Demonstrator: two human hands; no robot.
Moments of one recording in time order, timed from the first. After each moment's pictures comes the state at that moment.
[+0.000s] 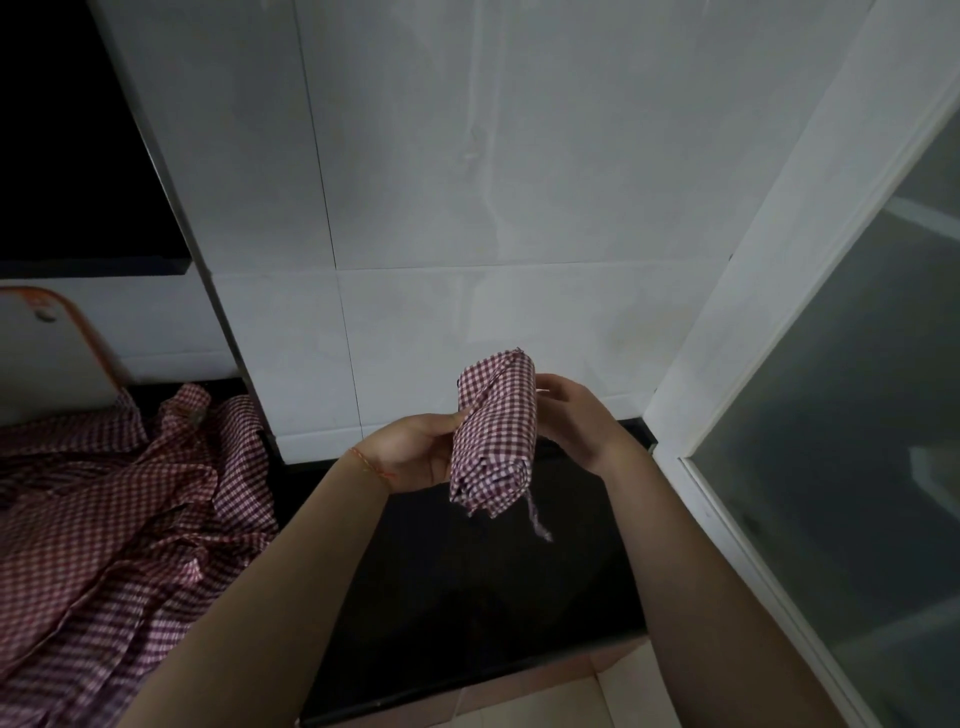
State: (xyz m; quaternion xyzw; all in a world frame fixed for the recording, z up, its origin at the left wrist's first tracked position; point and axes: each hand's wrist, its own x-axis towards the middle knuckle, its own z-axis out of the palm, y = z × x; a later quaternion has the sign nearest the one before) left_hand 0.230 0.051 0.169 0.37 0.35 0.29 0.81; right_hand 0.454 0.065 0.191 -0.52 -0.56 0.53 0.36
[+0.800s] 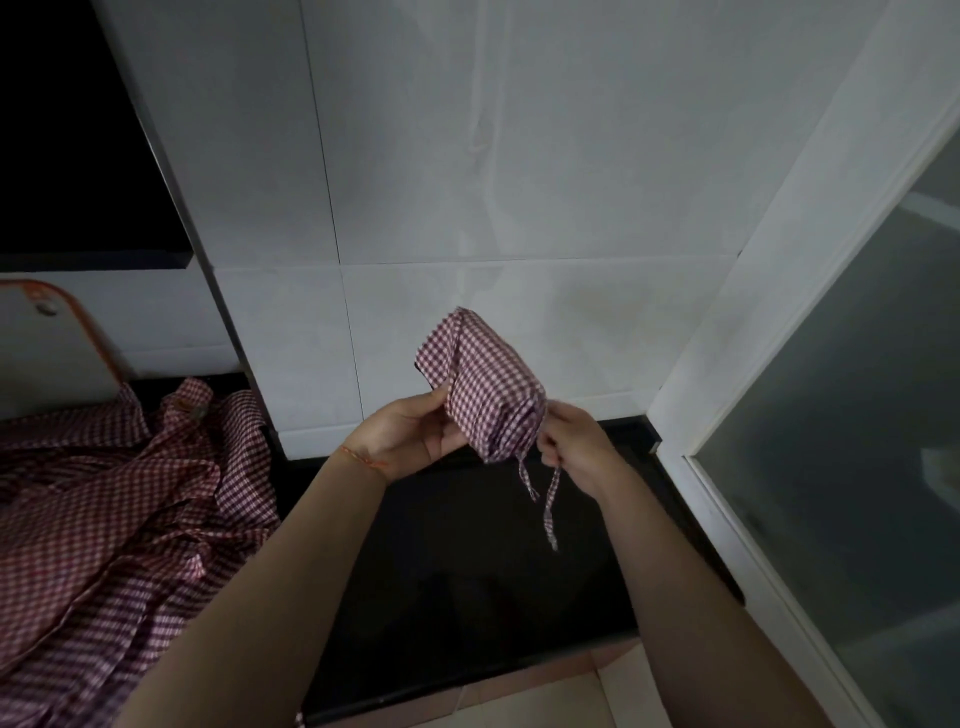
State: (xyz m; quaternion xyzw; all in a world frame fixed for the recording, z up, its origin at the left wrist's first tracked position) left_hand 0.224 0.050 0.183 0.25 0.27 0.43 0.82; right_hand 0.451 0.063 0.152 -0.56 -0.48 0.56 0.39
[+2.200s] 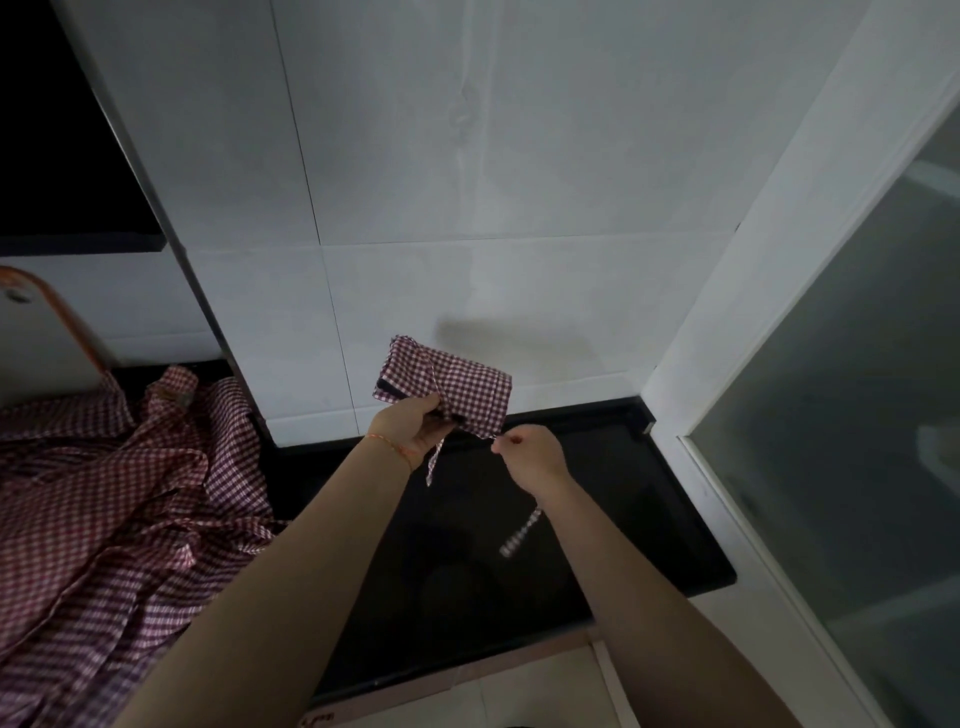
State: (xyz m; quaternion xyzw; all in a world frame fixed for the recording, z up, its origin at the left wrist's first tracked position) left_hand 0.251 0.071 0.147 0.12 0.49 0.51 0.70; right_hand 0.414 0.048 0.121 -0.70 -0.57 0.36 0.22
